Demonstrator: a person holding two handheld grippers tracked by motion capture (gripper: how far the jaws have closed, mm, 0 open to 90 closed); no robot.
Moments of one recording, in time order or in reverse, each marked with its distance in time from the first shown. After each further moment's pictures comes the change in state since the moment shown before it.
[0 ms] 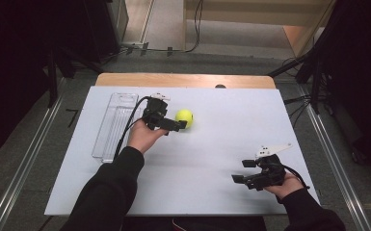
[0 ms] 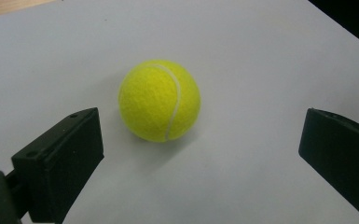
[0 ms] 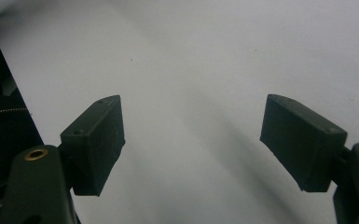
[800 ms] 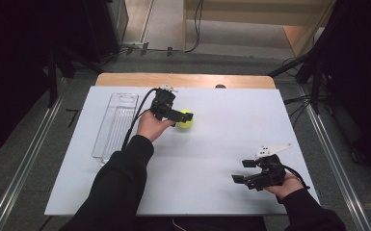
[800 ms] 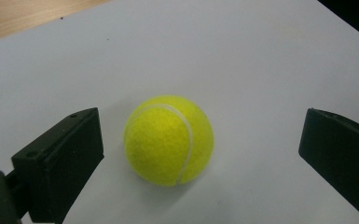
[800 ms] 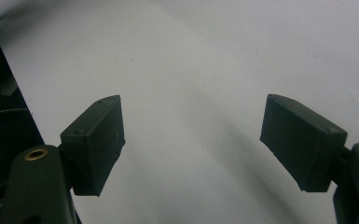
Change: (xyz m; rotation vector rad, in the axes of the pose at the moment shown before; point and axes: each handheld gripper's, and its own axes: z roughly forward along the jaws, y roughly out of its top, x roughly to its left) left arm 0.006 0.028 0.024 0.021 0.010 0.009; right arm 0.000 0.000 0.000 -0.002 0.003 0.001
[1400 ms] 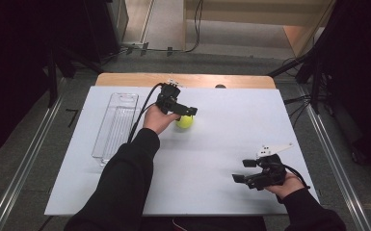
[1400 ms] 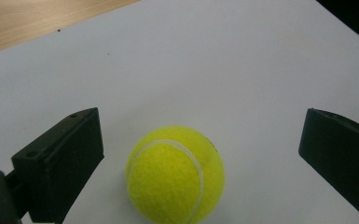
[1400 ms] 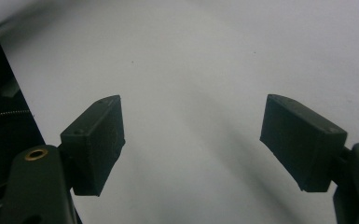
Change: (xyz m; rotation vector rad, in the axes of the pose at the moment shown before) left arm 0.007 0.016 0.020 0.006 -0.008 -0.024; right arm -0.001 0.000 -0.001 -0.008 0.003 -0.001
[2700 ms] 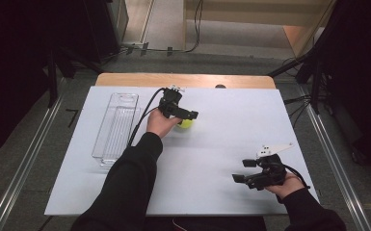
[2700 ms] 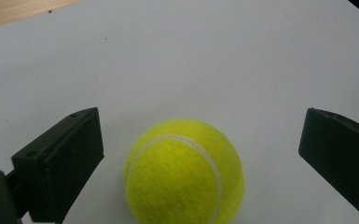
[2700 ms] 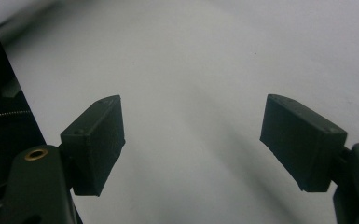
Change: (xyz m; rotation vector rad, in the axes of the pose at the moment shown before) left arm 0.004 -0.013 0.020 0.011 0.013 0.001; right arm 0.000 0.000 0.000 -0.001 0.003 0.000
